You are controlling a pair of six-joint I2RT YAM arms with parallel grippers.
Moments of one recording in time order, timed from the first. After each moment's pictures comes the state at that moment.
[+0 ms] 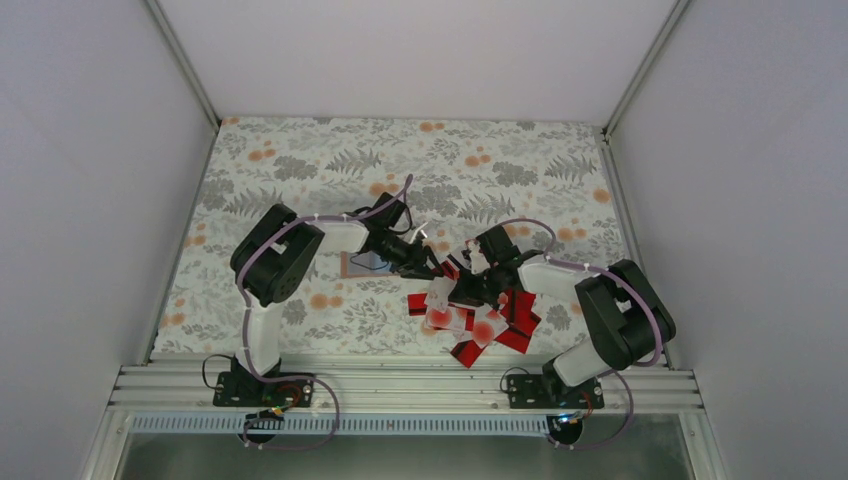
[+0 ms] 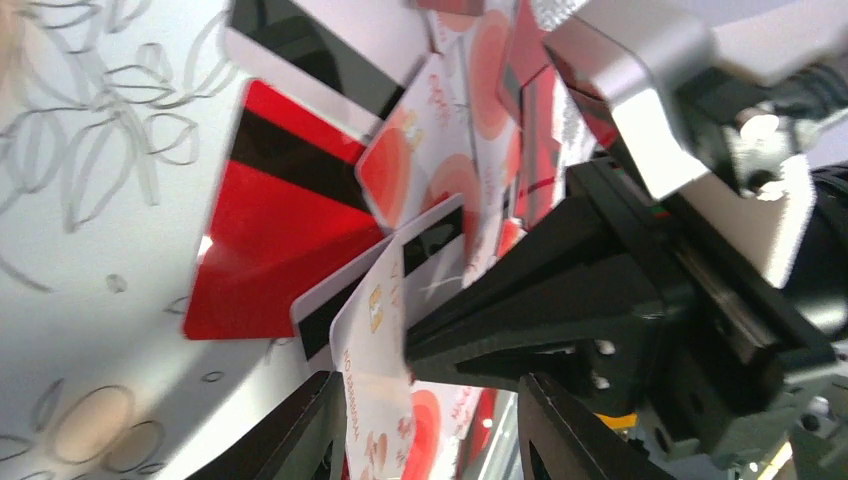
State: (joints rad) left arm -0.63 2.03 1.13 -0.19 0.98 -0.52; right arm 0.50 1.54 0.60 -0.31 -0.53 0.59
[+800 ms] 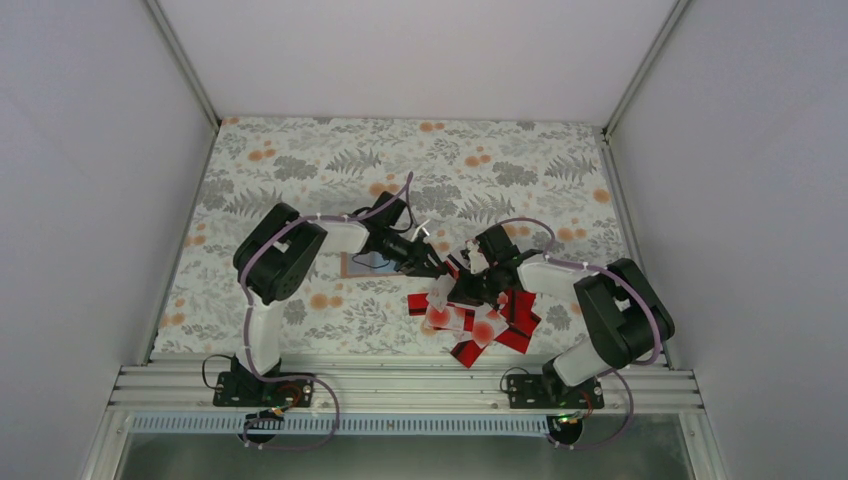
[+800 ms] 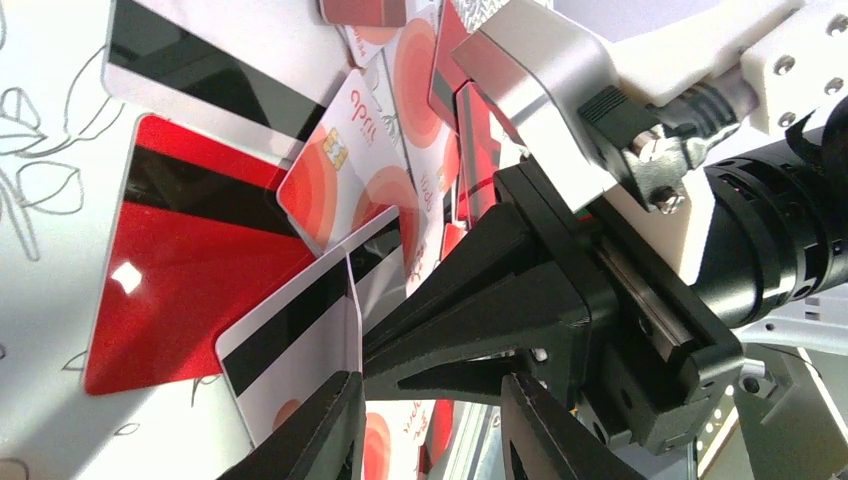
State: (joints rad) left arm -0.63 2.04 1.12 -0.07 1.09 -0.57; right arm 0.50 1.55 0.62 -0.29 -0.54 0.57
